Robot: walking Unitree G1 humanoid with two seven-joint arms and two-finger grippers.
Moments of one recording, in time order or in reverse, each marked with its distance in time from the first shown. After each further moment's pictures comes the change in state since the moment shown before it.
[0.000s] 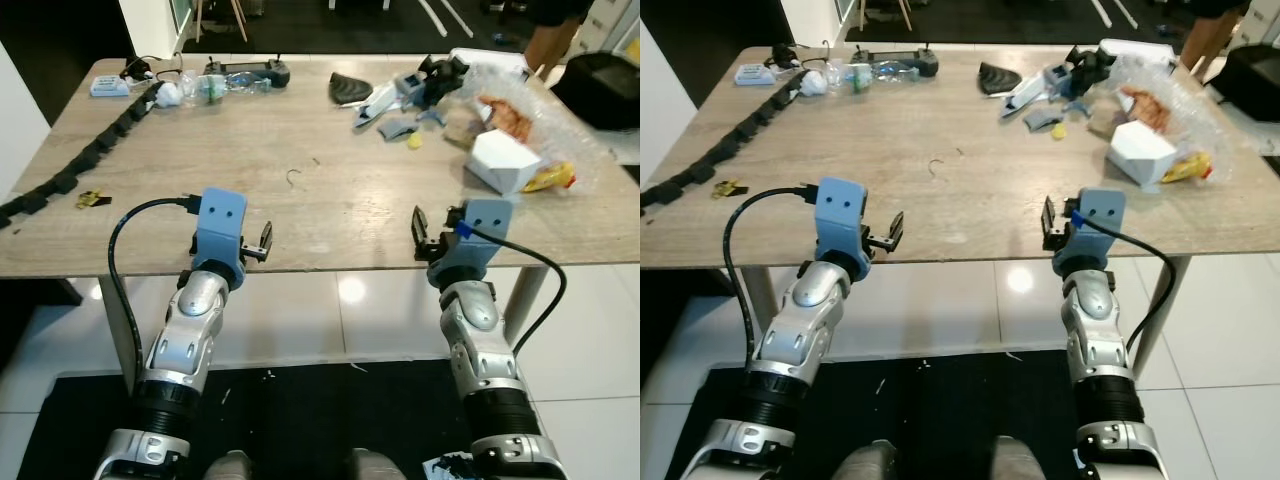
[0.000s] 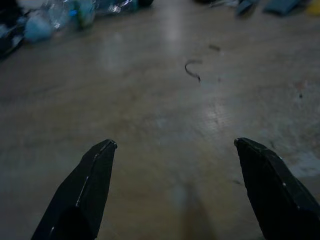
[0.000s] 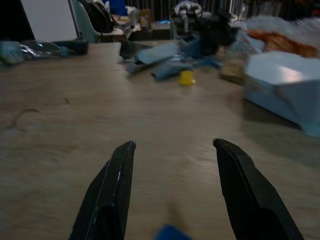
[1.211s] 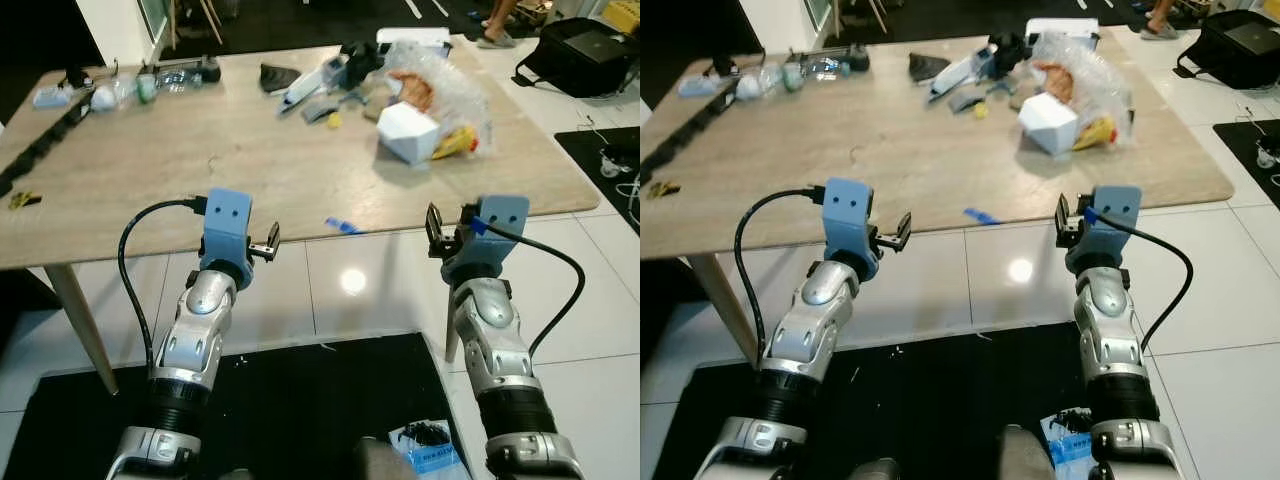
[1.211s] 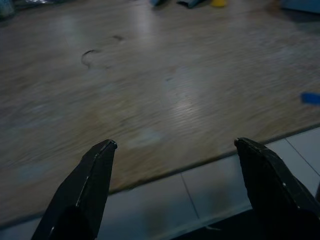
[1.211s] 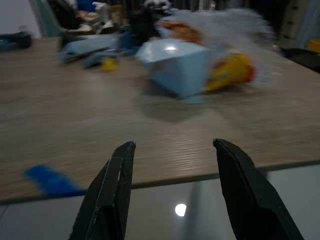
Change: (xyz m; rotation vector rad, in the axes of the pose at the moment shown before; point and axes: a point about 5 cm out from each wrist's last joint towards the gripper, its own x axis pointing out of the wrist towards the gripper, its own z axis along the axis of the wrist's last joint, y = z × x) left arm 0.003 -0.002 0.001 -0.020 0.021 -0.013; right arm -0.001 -0.003 -0.001 -0.002 0.002 -0.009
